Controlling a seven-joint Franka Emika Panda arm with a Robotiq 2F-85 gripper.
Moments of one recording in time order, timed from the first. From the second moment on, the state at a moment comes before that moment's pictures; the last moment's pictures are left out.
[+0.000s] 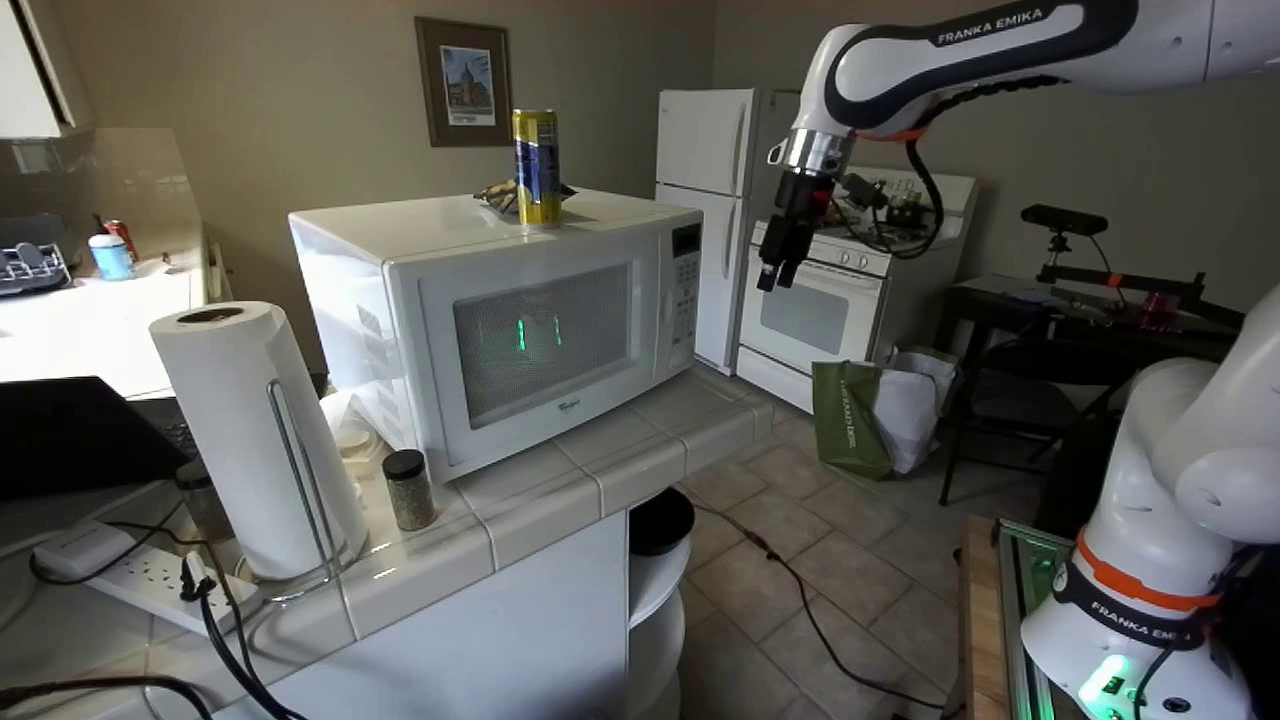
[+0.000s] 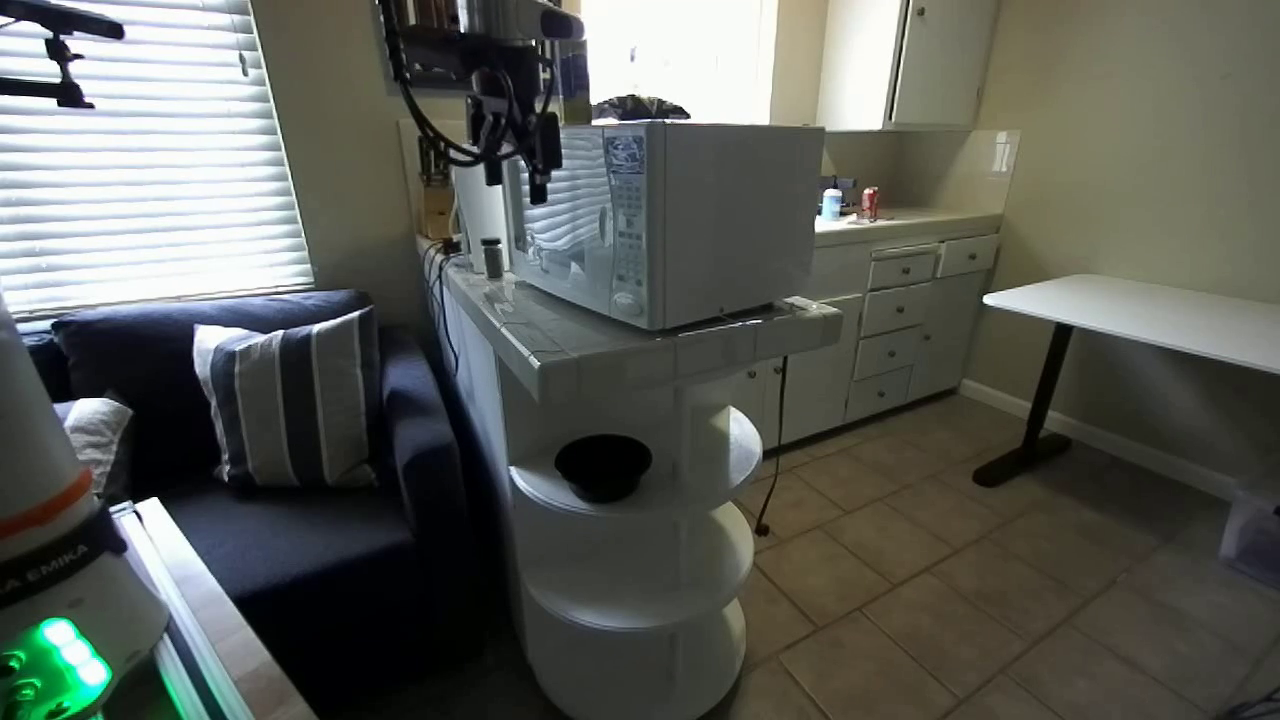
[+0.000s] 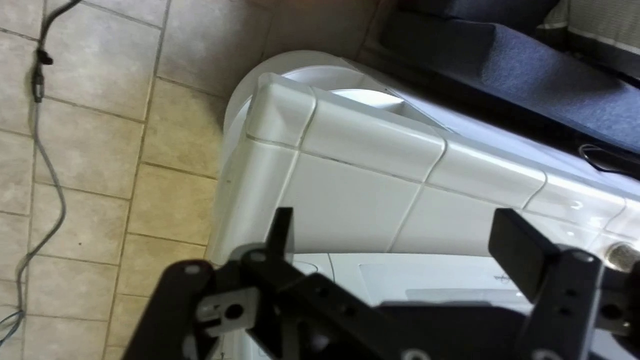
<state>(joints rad) -0.03 -0.31 -0.21 -2.14 0.14 1.92 -0.23</state>
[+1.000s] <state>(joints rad) -0.17 0.08 -0.37 -2.20 0.98 1.91 -0.97</state>
